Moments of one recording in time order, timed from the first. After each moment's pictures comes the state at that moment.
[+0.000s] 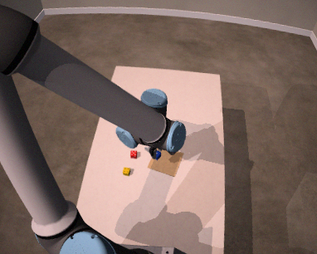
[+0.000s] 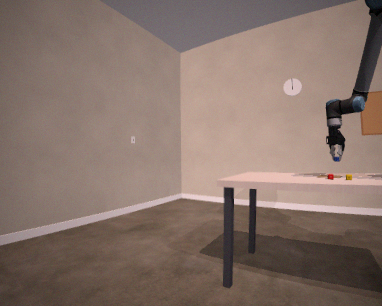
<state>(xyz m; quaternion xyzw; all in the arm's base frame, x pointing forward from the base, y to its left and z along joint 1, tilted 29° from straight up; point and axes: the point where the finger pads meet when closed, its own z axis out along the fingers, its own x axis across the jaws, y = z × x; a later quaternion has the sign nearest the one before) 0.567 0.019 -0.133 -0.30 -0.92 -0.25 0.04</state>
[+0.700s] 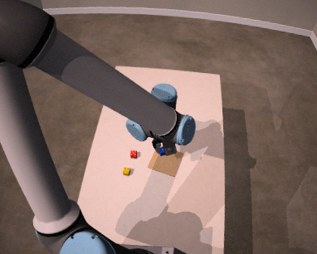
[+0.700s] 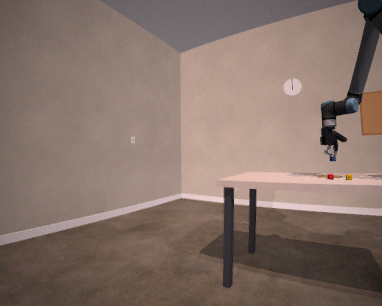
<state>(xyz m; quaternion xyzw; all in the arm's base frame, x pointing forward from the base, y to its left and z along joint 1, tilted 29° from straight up) 0.587 -0.005 -0.143 -0.57 -0.79 -0.22 0.12</state>
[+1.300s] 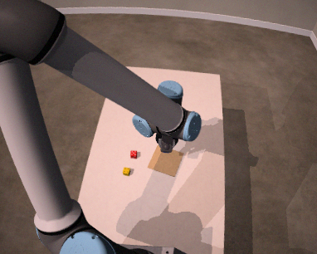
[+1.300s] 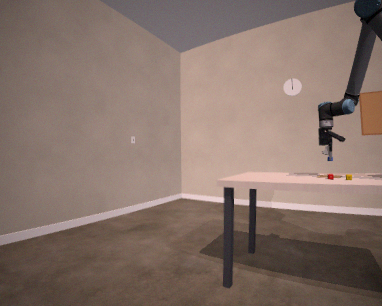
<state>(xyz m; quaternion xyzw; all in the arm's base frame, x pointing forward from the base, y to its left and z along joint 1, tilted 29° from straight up) 0.602 -0.020 -0.150 -0.71 -0.65 -0.19 0.16</state>
